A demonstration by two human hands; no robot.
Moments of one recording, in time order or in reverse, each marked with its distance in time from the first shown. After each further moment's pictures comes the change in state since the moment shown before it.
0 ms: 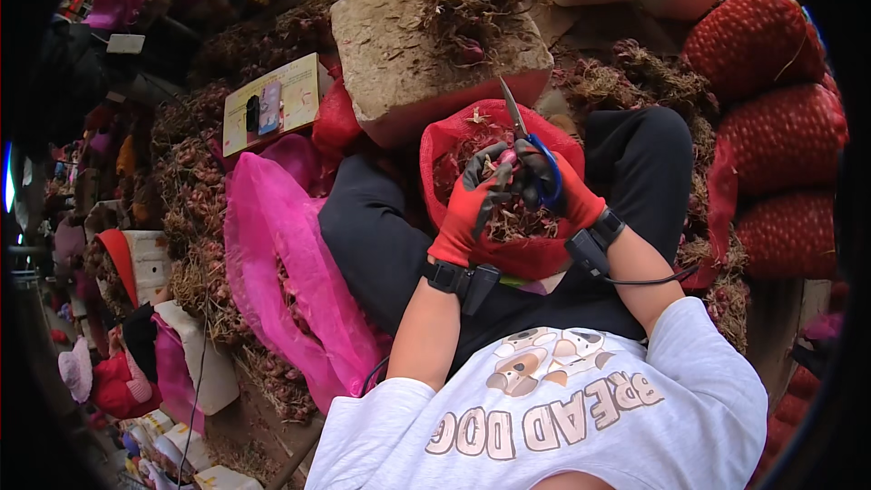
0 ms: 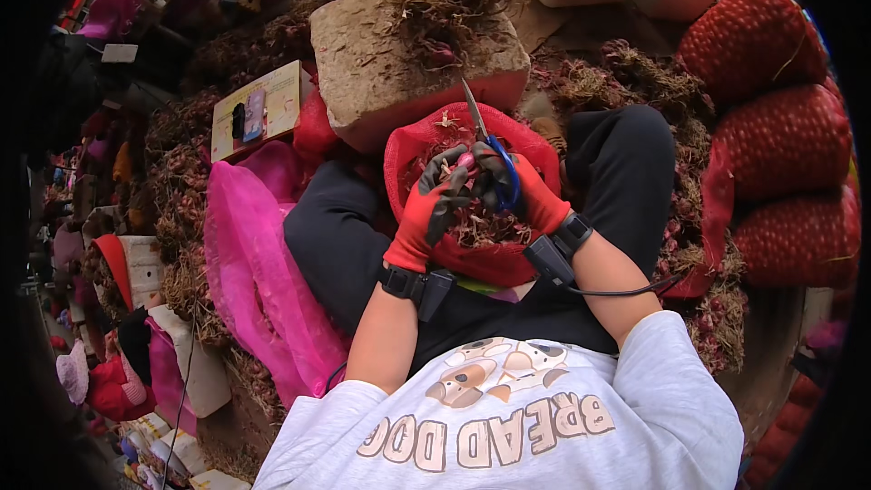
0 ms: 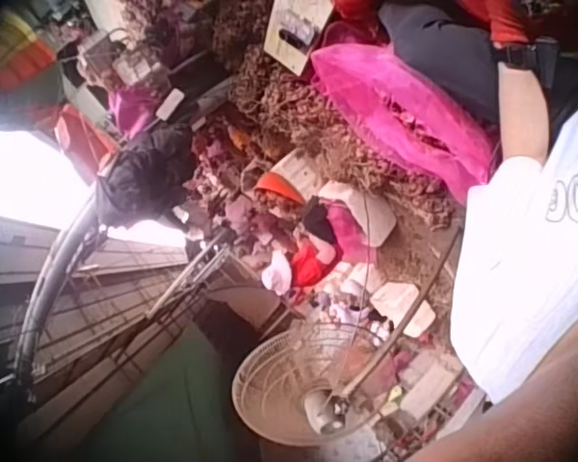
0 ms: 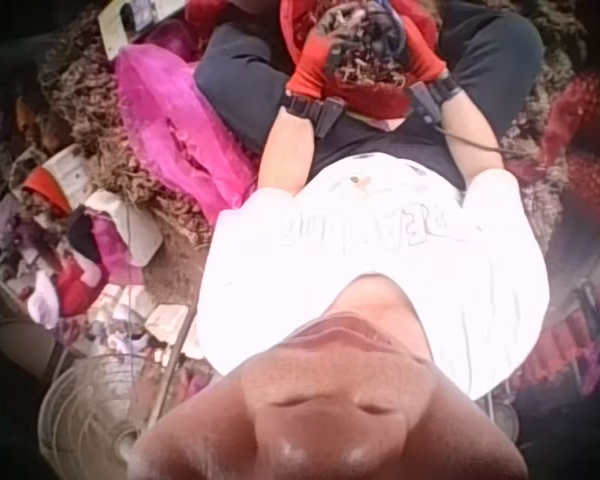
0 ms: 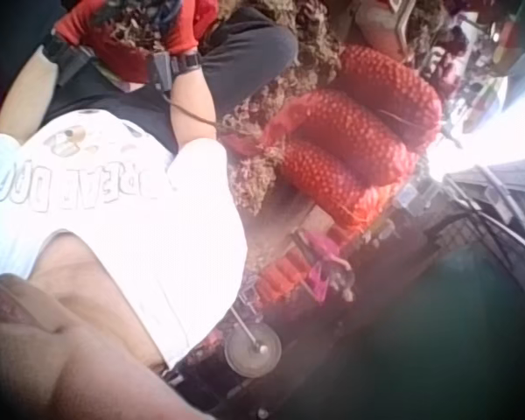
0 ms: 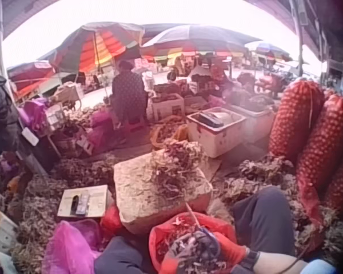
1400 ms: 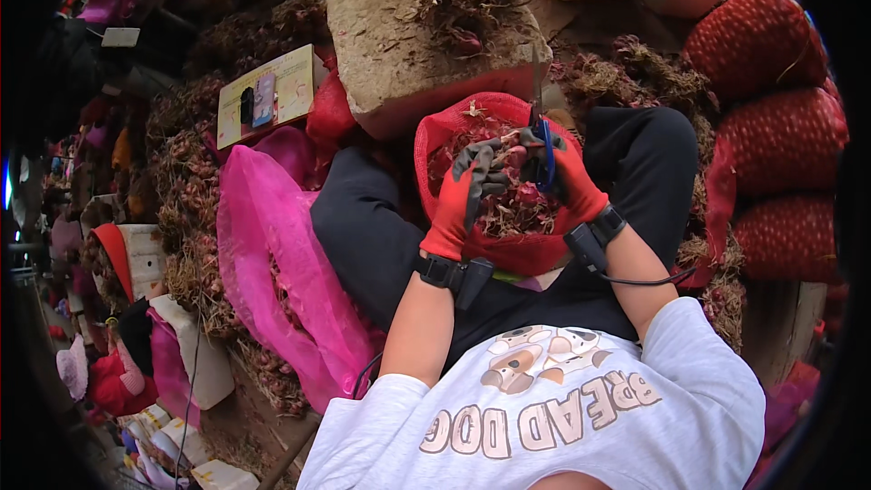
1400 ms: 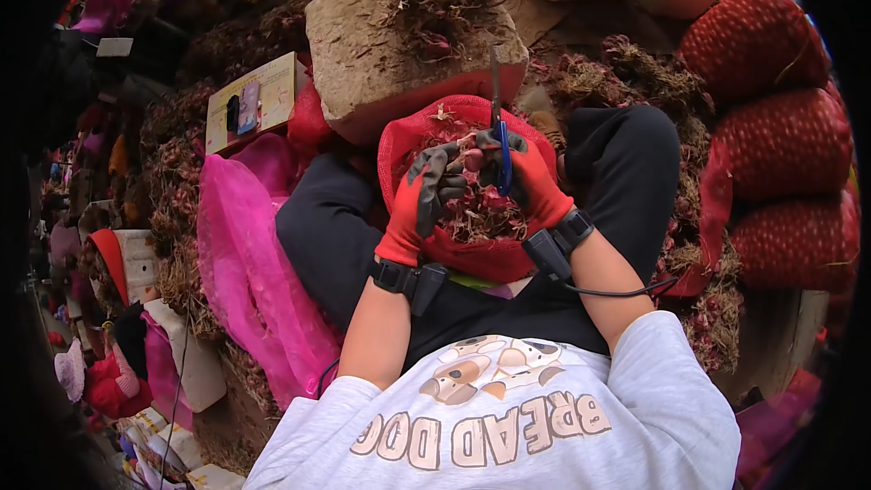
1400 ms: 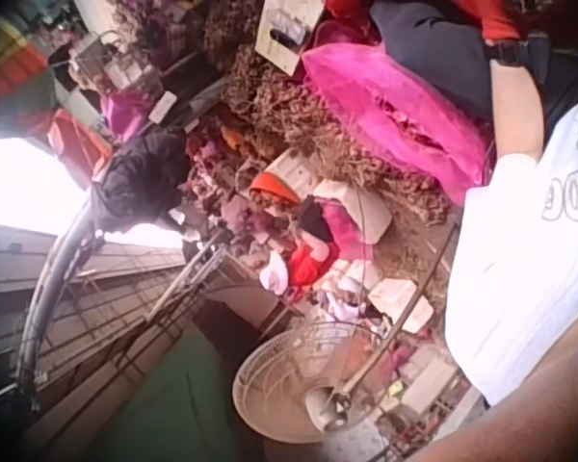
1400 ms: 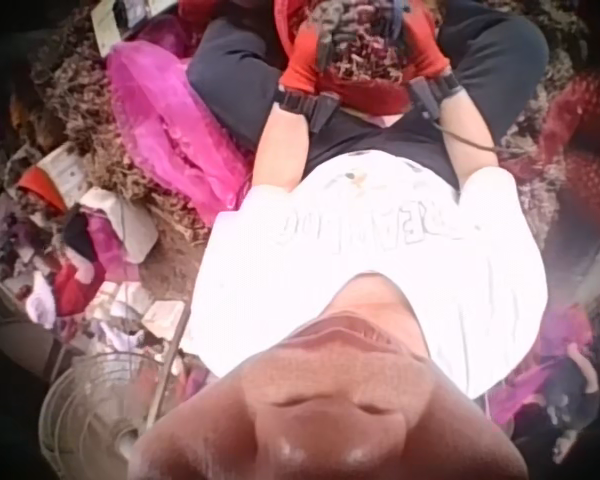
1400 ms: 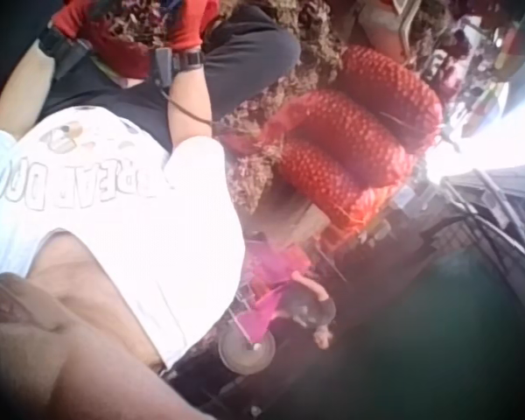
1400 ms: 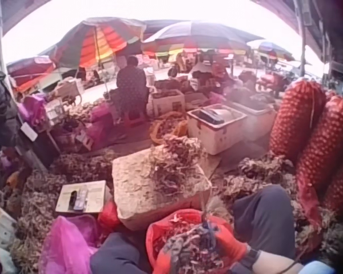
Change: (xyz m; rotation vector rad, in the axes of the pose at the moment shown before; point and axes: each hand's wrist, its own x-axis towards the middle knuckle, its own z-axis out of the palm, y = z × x) left_hand 0.011 -0.003 -0.014 -0.379 -0.178 -0.050; right_hand 0.013 0.009 -0.021 0.224 -0.035 -0.192
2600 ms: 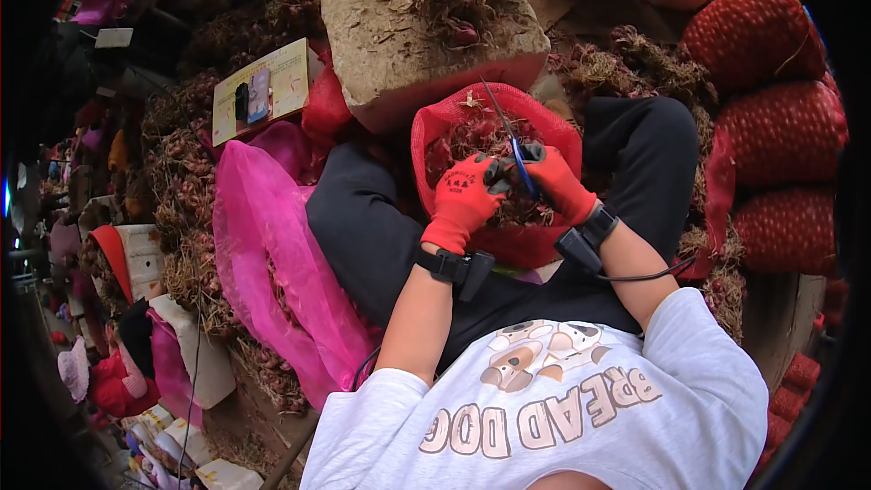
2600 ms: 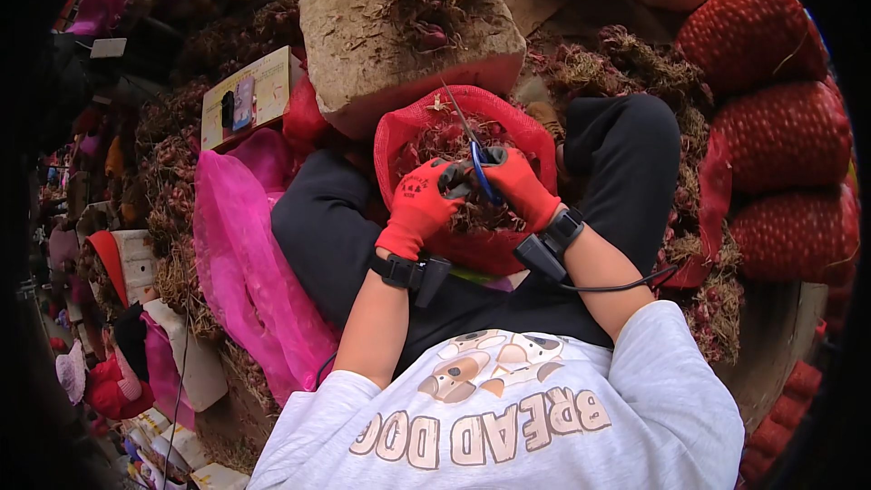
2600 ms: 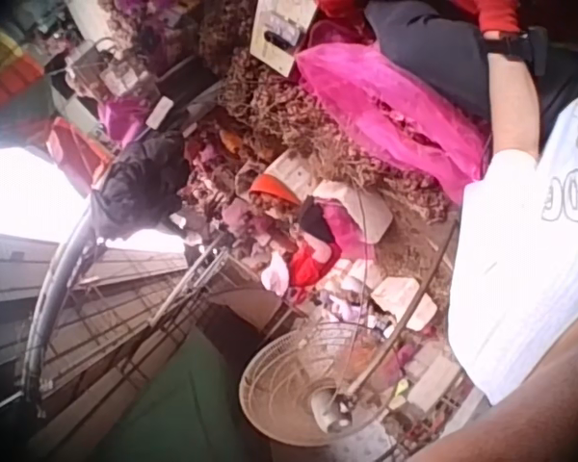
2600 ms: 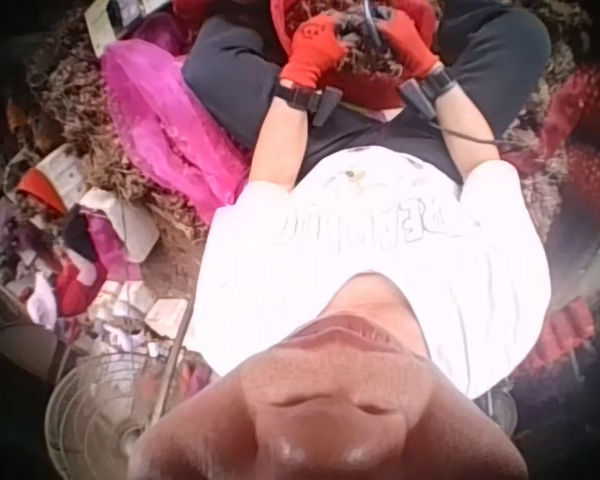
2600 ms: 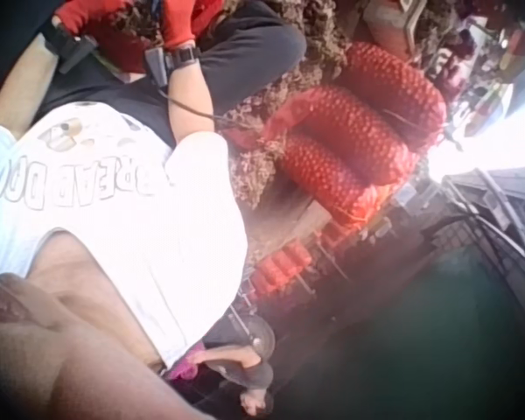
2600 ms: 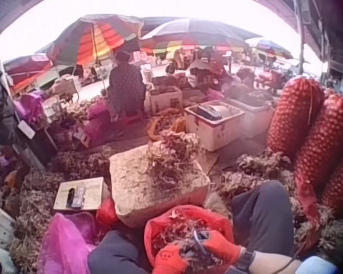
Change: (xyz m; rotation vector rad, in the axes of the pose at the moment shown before) left_hand -0.014 -0.003 0.006 1.773 0.163 0.181; right_hand -0.013 0.010 0.011 -0.510 0.118 0.170
